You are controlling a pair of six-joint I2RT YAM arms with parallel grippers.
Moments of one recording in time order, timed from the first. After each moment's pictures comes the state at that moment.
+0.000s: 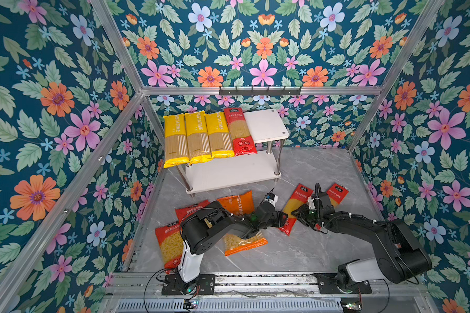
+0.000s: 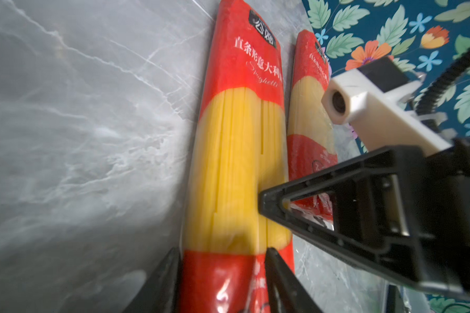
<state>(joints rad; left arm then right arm) -1.00 1.95 0.82 0.60 0.08 -0.81 0.29 1.44 0.48 0.07 -0.40 0.98</state>
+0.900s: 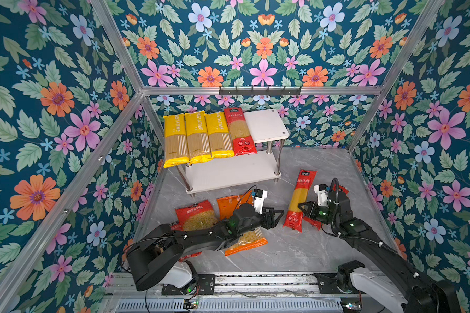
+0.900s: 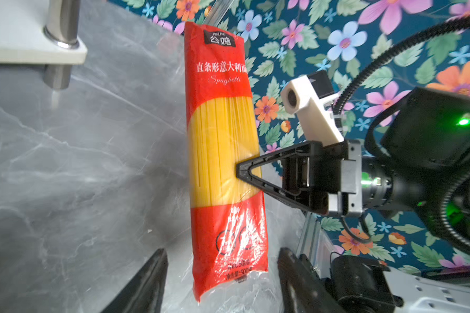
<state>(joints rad) -1.00 1.40 0.56 0.63 0.10 -0.72 0.30 0.91 0.49 -0.12 -0.42 0.66</state>
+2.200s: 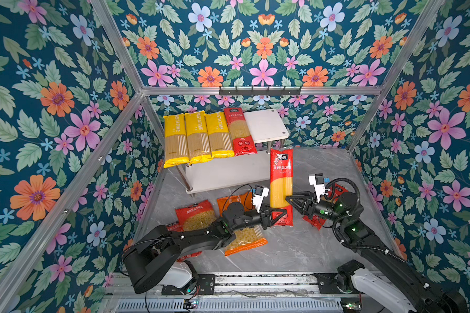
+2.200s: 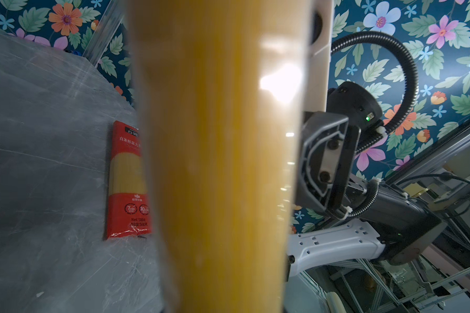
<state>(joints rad) -0.96 1.40 0.55 0.92 0.44 -0.78 0.41 0.86 0.53 0.37 -0.74 0.63</state>
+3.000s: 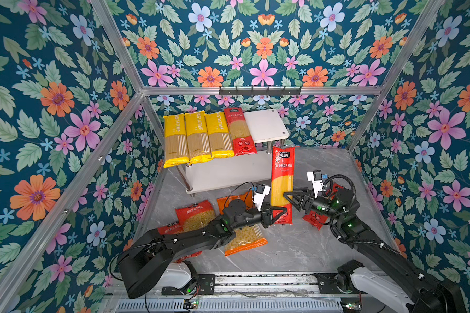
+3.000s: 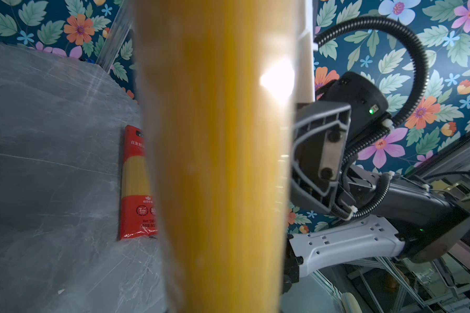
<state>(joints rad) -0.95 1.34 0.62 0.75 0.38 -0.71 0.41 0.92 0.54 0.42 -0.70 0.66</state>
